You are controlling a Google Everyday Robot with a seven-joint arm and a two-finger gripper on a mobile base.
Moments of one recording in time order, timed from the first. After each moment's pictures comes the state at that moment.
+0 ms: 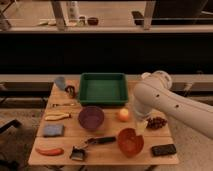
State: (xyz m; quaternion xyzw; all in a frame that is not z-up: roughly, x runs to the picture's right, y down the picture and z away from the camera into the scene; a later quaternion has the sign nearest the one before) arm 0.121 0.140 0.660 -0.28 -0.07 -0.10 0.95
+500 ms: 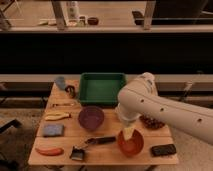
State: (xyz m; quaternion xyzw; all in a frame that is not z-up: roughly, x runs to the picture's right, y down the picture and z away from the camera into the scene) arm 0.073 0.151 0.657 -0.28 -0.08 -0.12 0.95
